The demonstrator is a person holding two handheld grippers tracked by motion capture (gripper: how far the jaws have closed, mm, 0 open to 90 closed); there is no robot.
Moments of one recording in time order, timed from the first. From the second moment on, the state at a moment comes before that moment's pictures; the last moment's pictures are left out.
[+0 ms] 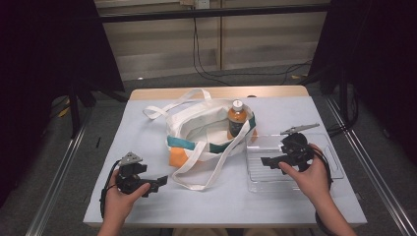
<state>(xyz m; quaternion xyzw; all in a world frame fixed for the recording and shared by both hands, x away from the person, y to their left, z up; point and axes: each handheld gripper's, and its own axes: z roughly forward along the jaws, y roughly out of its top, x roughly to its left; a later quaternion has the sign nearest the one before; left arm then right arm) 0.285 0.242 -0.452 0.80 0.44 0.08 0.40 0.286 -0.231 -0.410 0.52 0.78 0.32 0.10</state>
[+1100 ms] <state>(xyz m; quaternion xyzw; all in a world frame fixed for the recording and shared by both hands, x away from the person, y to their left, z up) 0.293 0.242 -0.455 0.80 0.45 0.07 0.40 0.334 -0.196 -0.377 0.51 0.80 0.29 0.11</state>
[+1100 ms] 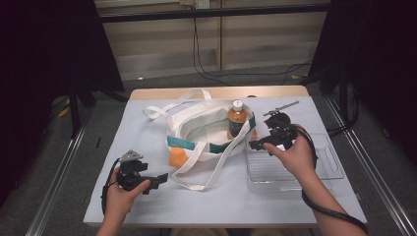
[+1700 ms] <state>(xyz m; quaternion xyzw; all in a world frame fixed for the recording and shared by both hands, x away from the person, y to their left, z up) 0.295 0.240 -0.457 0.80 0.45 0.07 0.40 0.362 -0.185 -0.362 0.51 0.80 0.30 0.12</state>
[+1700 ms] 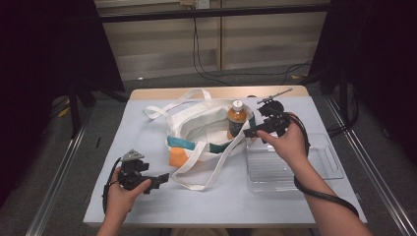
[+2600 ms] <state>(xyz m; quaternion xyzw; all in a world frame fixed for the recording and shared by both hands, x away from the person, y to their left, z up) 0.296 0.239 -0.458 0.80 0.44 0.07 0.40 0.403 -0.152 -0.353 0.50 0.81 0.27 0.13</state>
